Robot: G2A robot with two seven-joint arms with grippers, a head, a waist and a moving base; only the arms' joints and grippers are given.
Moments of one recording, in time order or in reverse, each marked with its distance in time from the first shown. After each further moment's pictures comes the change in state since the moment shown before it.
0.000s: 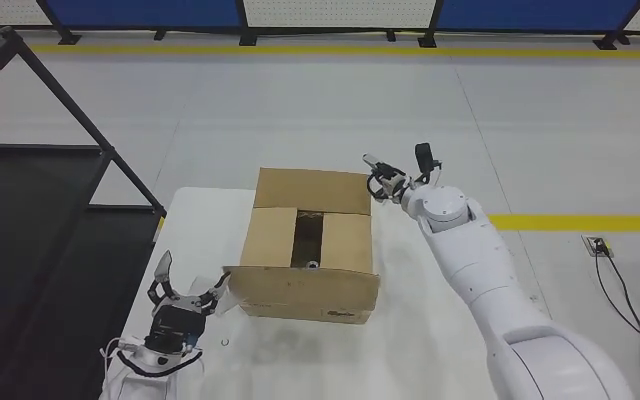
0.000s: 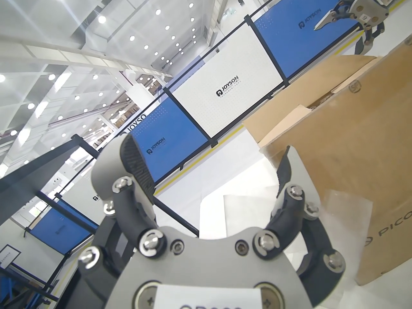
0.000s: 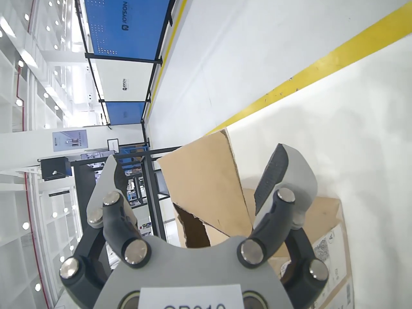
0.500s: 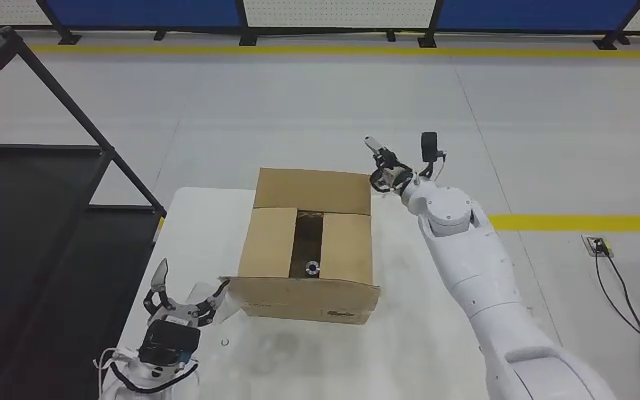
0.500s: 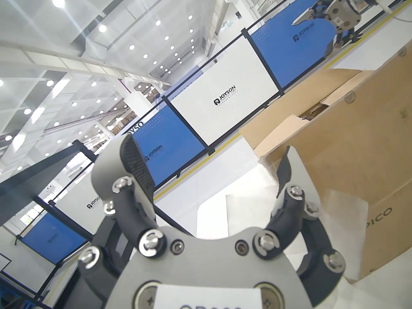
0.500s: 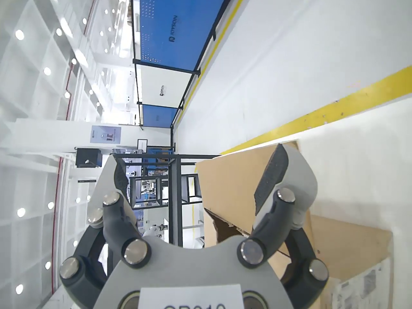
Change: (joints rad) left arm 0.052 0.001 -0.025 -0.034 -0.016 -0.015 0.071; right arm -0.111 0.028 0.057 -0.250 0.043 -0.001 -0.028
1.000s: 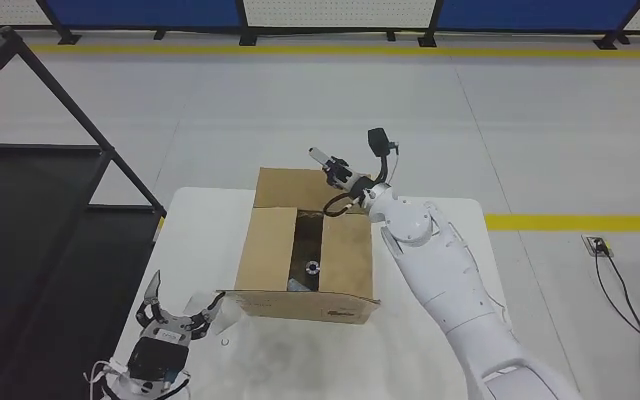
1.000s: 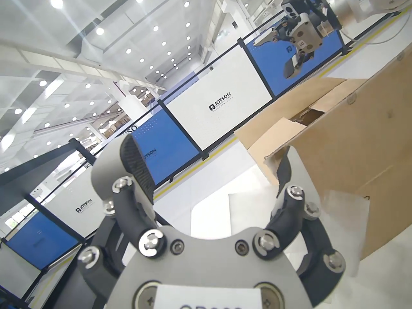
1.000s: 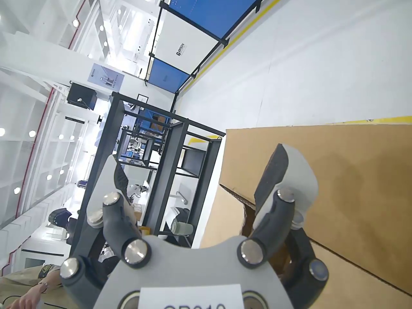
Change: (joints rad) left arm 0.057 0.001 -0.036 -0.006 -0.041 -0.028 0.088; right arm -0.082 -0.061 -0.183 -0.183 -0.094 -0.180 -0.032
